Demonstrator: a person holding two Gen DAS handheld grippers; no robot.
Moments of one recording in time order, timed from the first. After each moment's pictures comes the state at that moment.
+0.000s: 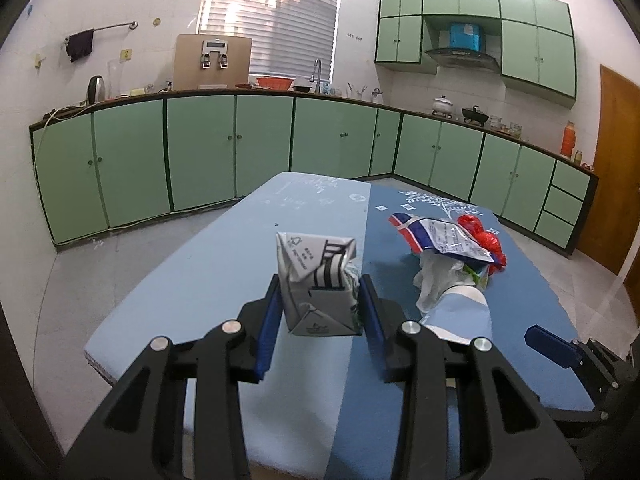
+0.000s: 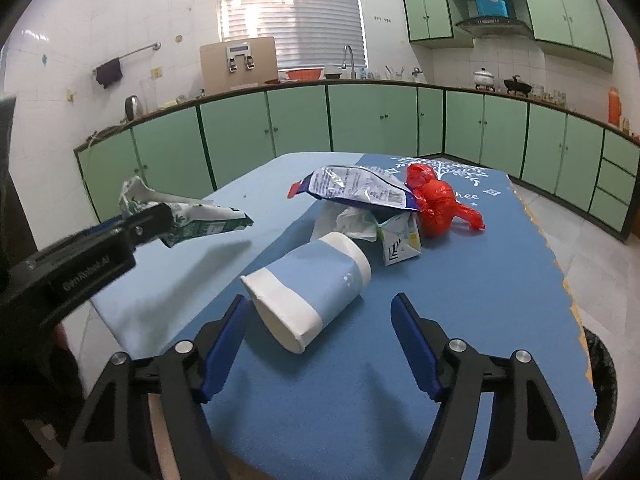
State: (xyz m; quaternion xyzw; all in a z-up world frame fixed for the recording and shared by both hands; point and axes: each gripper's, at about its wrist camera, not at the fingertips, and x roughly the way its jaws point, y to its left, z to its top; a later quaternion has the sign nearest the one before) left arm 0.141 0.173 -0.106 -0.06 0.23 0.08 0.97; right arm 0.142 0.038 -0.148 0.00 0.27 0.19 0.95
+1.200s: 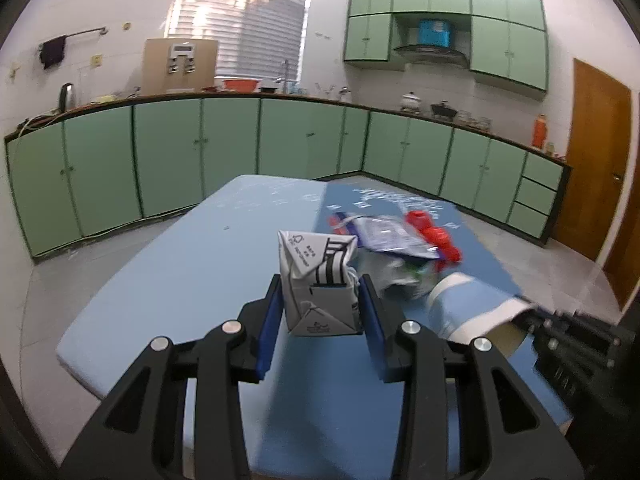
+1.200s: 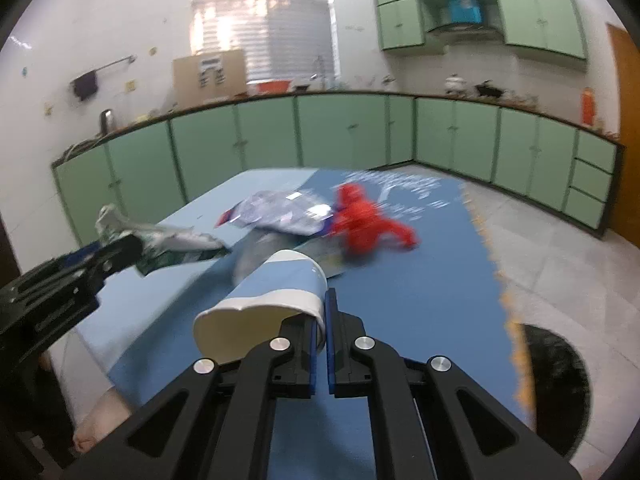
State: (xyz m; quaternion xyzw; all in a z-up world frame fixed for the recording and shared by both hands) left arm 0.137 0.126 -0.099 -0.05 0.22 0.01 0.97; right arm 0.144 -0.028 -0.124 0.01 0.25 0.13 0.96
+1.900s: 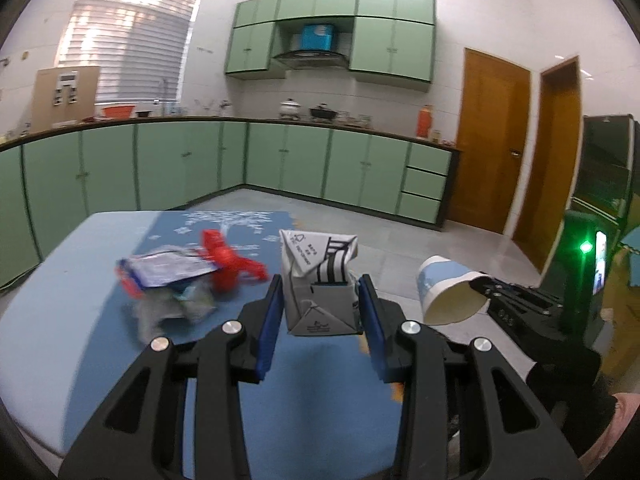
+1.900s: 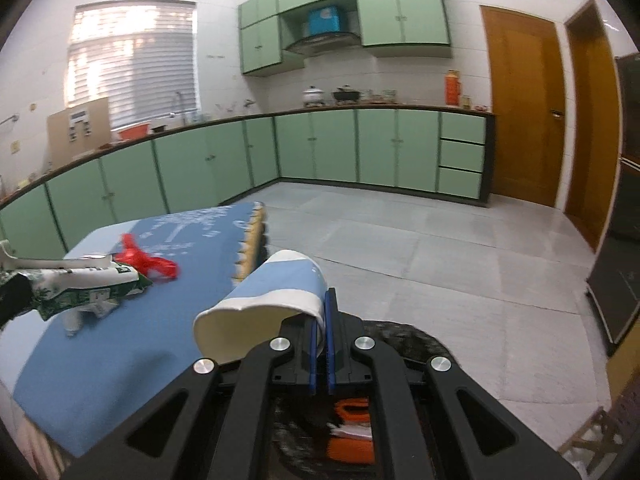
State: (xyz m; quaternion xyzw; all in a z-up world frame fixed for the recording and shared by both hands) left arm 0.136 -0.056 -0.079 -0.02 0.19 -0.19 0.96; right arm 0.130 -0.236 -0.116 0.07 0.23 -0.10 0.97
